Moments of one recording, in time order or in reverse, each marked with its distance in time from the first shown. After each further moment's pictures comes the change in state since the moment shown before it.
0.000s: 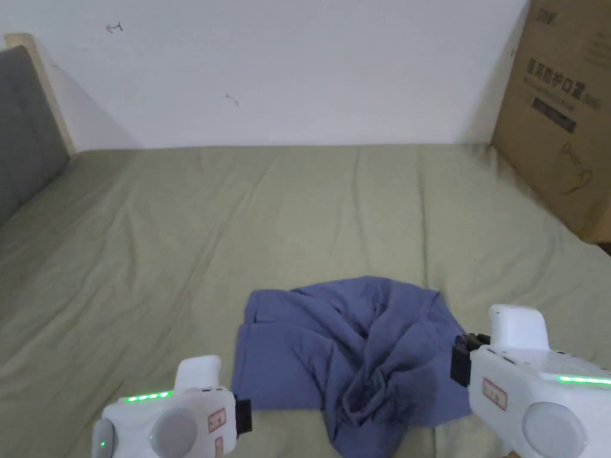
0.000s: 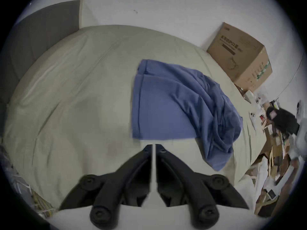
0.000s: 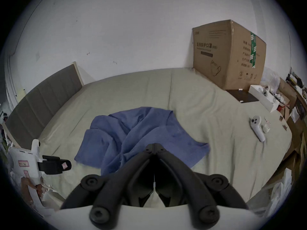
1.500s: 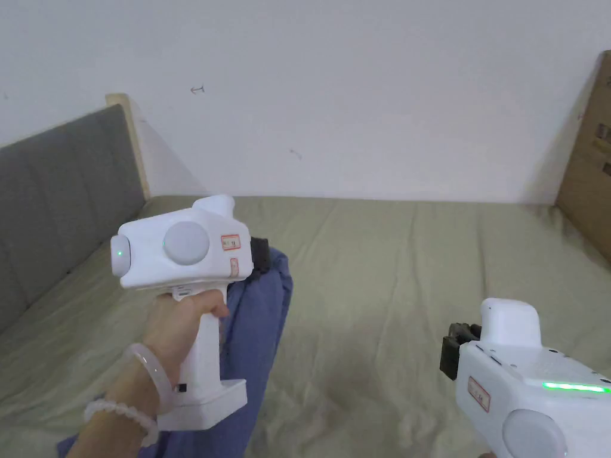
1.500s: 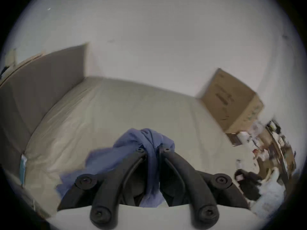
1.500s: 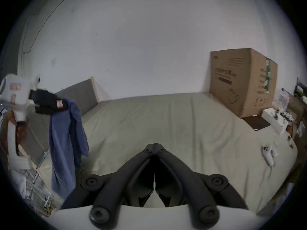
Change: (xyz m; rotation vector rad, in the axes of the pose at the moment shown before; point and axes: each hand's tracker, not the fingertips) left arm 0.047 0.206 0.140 0.366 -0.050 -0.062; right arm -0.070 0.067 0.015 0.211 0.075 0.044
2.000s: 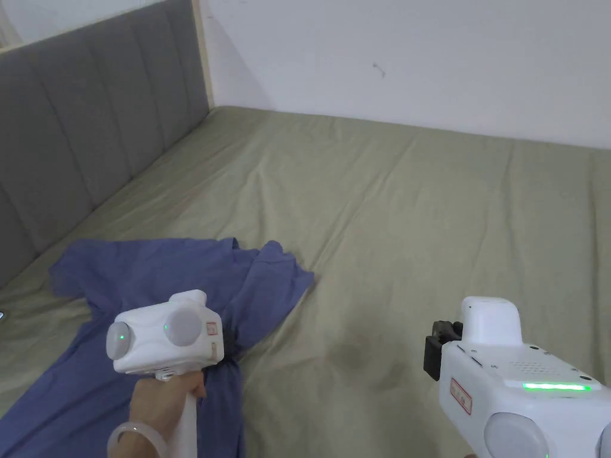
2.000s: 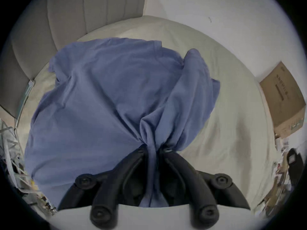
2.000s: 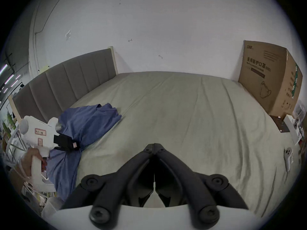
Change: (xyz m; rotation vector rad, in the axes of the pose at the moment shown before) left arm -0.245 -0.184 -0.075 -0.380 0.403 0.322; right arm -0.109 -0.062 -0.090 -0.210 0.175 0.143
